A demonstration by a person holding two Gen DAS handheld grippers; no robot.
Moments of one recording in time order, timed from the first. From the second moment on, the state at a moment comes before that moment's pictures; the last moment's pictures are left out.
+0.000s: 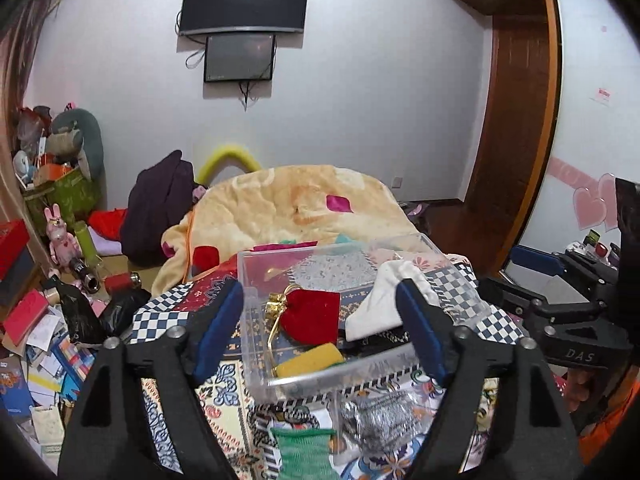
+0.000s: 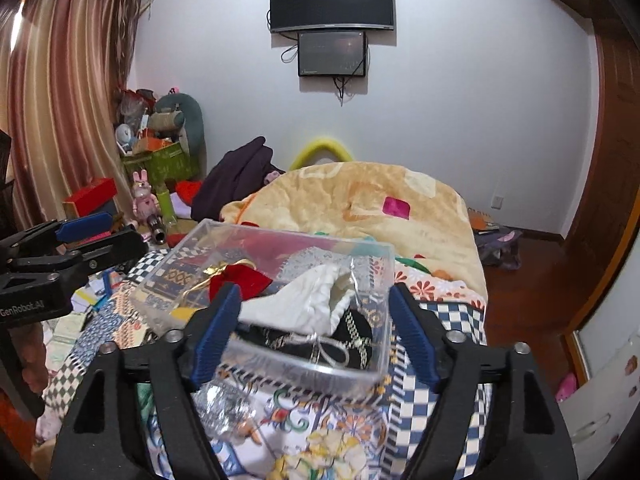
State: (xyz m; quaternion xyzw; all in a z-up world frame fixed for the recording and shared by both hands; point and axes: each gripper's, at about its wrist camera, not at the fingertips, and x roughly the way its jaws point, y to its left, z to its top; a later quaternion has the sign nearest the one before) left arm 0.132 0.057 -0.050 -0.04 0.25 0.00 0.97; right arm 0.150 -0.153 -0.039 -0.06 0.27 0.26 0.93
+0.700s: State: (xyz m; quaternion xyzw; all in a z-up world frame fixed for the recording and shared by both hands) left arm 0.077 0.064 -0.154 -0.06 0.37 0.02 0.93; right arm 0.109 -0.183 -0.140 -0.06 0.41 0.24 0.88
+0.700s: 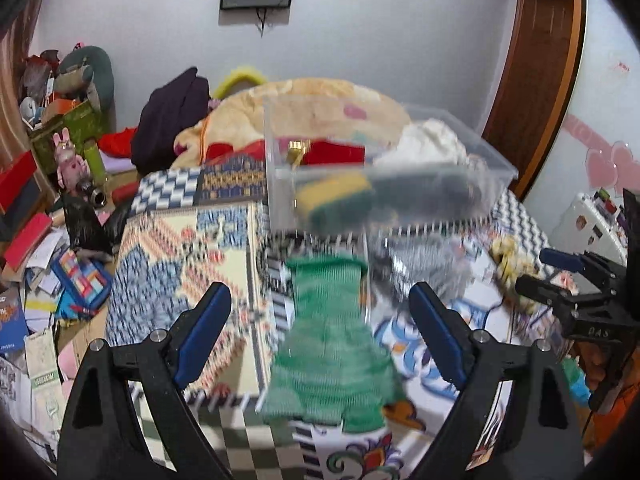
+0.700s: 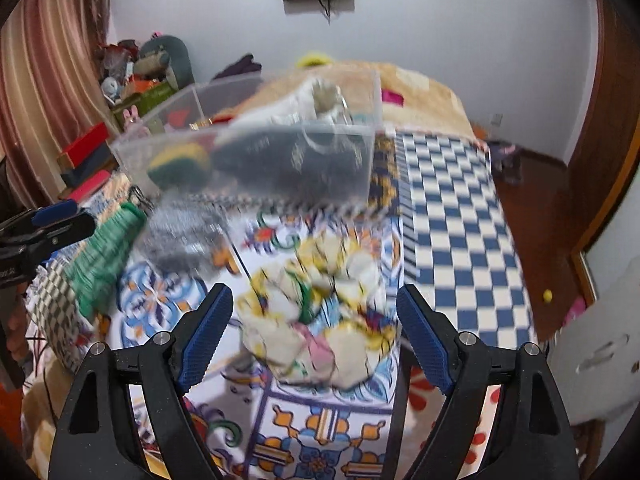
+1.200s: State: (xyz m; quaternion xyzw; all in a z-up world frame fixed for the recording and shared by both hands) left arm 0.062 0.065 -0.186 -0.09 0.39 0.01 0.92; right arm 0.097 -0.188 -0.152 -0.06 0.39 0.22 0.89
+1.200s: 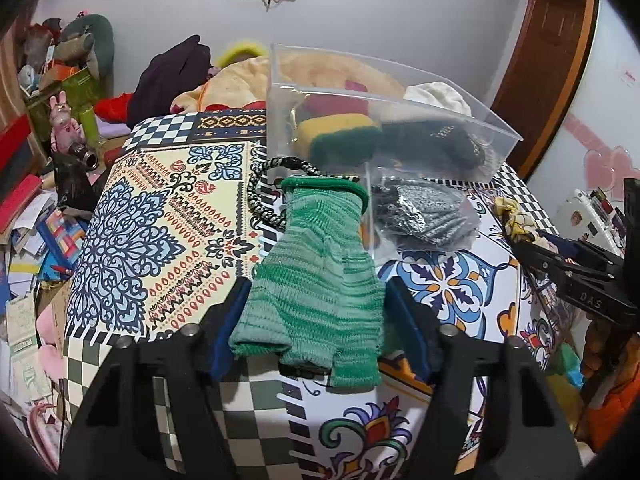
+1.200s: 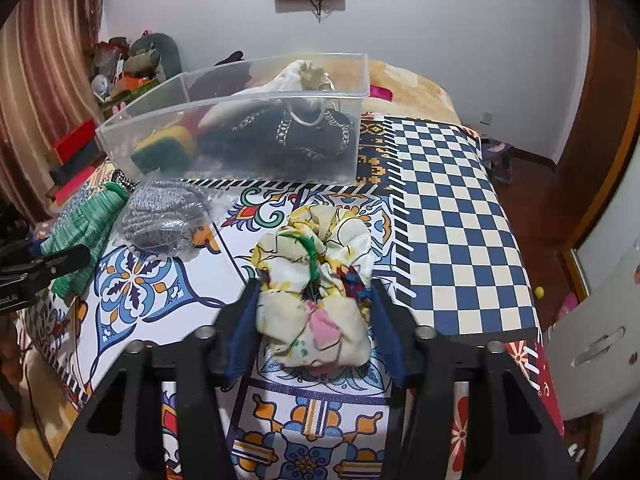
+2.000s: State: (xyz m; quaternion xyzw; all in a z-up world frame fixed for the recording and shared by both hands) left arm 0.047 0.046 -0.108 -0.08 0.29 -0.02 0.95; right arm 0.092 -0.183 -0.097 -0.05 0.31 0.26 0.91
